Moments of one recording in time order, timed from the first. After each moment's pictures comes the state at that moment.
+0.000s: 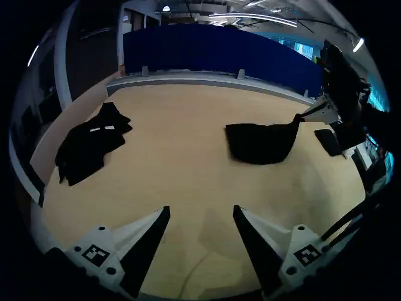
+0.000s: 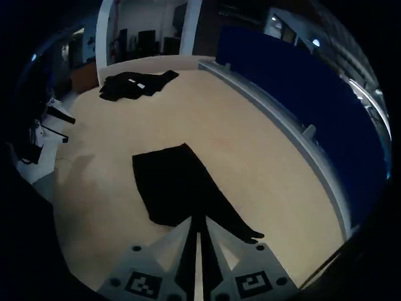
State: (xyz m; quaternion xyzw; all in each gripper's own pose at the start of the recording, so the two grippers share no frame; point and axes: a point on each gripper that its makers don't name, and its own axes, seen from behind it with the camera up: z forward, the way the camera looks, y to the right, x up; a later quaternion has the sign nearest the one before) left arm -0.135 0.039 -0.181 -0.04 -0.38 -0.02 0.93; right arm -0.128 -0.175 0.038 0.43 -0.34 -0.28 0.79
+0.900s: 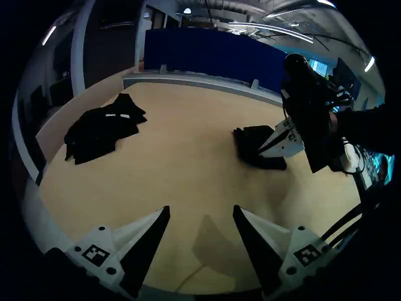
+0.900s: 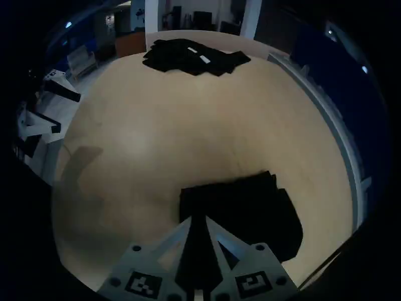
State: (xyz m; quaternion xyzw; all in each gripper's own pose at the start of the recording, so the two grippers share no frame) left arm -0.143 0.023 -0.201 0.01 -0.36 -0.07 0.93; right arm -0.221 -0.321 -0.004 0.55 -0.36 -0.35 0.67
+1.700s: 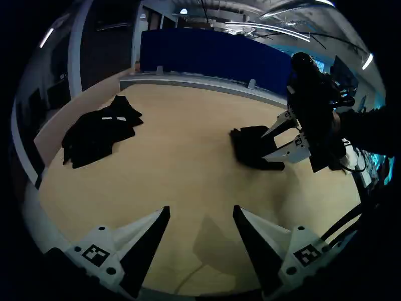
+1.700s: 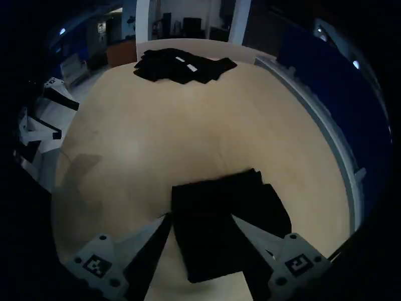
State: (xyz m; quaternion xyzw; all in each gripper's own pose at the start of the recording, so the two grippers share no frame) left arm -0.139 0.029 -0.199 0.00 -0.36 -0.07 0.93; right arm -0.206 -0.311 0.008 0.53 -0.34 -0.33 0.70
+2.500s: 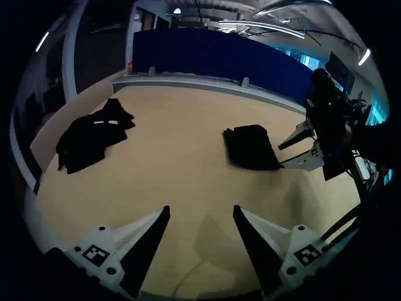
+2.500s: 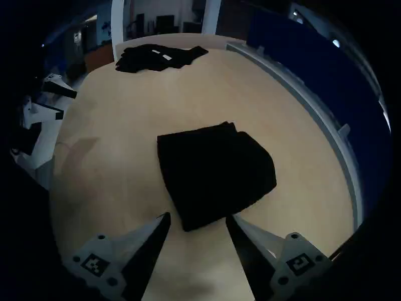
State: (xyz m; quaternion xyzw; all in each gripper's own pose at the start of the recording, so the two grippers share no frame) left arm -0.138 0.042 -0.189 -0.02 -0.36 -0.06 0.93; right arm -0.213 -0.225 -0.006 0.46 -0.38 -0.30 0.74
